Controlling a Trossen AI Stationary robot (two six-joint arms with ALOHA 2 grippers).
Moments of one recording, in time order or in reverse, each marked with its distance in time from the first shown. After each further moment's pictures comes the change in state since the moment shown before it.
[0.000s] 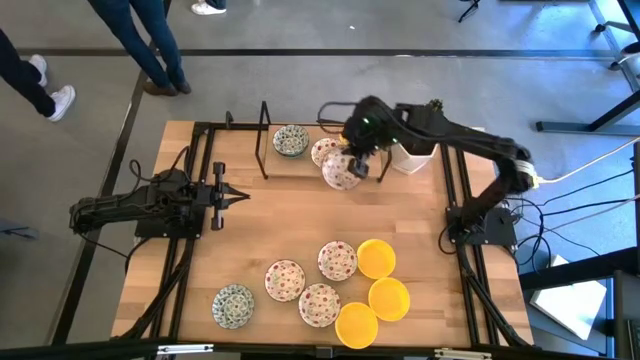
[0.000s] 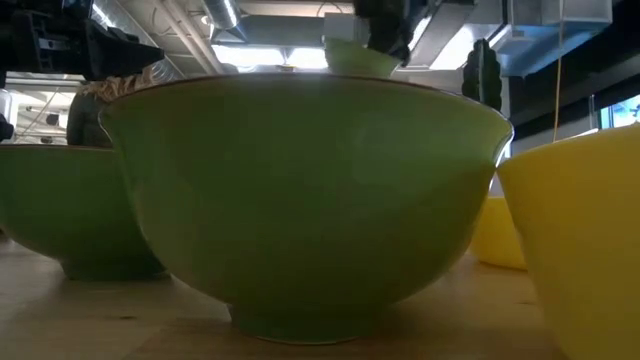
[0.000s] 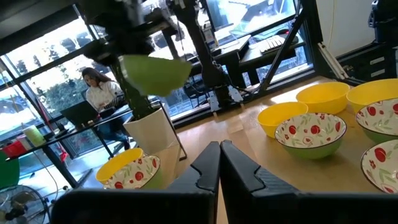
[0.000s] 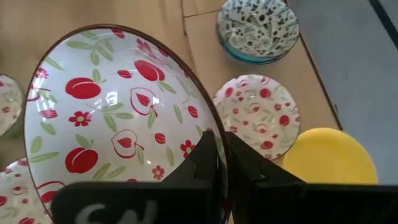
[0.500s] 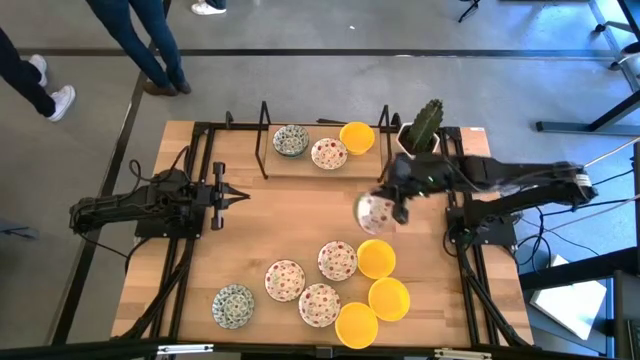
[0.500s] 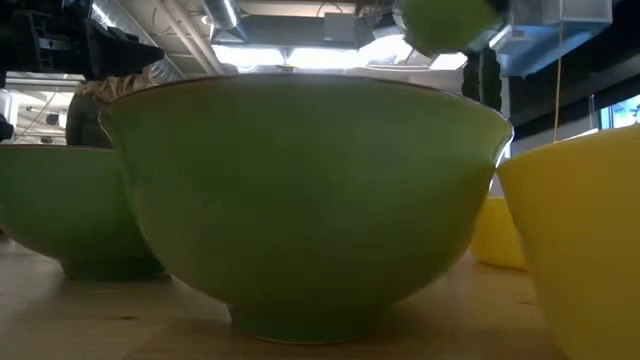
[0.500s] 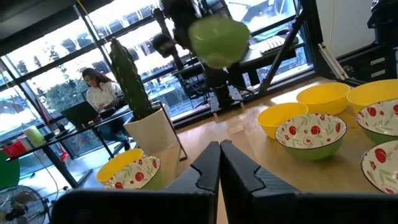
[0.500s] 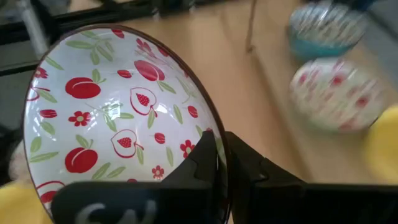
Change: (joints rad) left arm 0.000 -0.001 0.000 0.002 0.000 0.000; right arm 0.313 -0.549 -0.656 0.374 0.110 0.236
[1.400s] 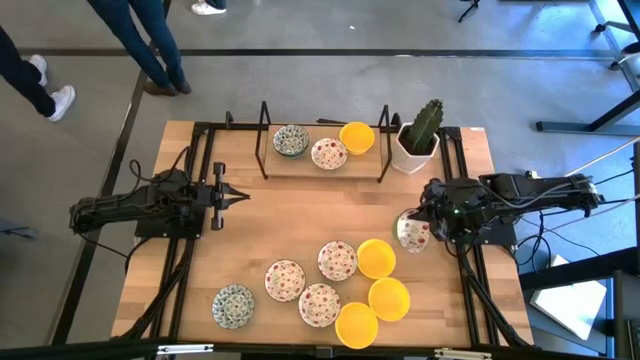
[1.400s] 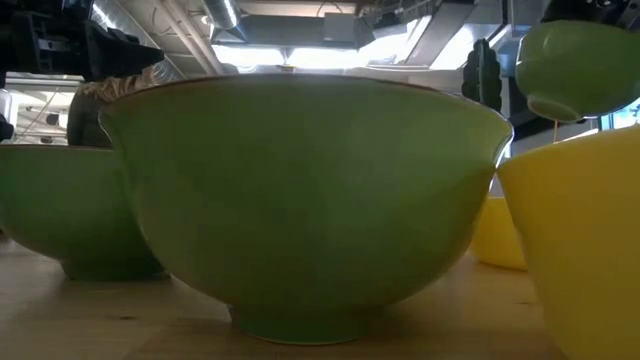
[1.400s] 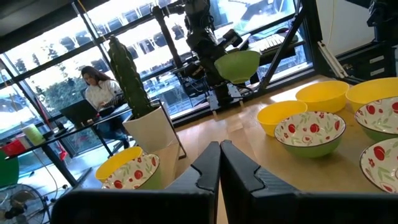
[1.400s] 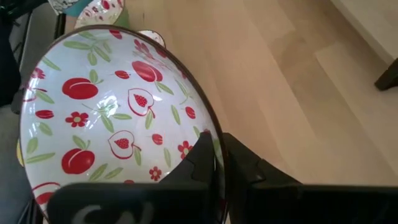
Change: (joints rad) left arm 0.000 0.000 0.000 -0.008 0.000 0.000; right arm 0.151 -0.558 -0.479 -0.167 -0.034 0.324
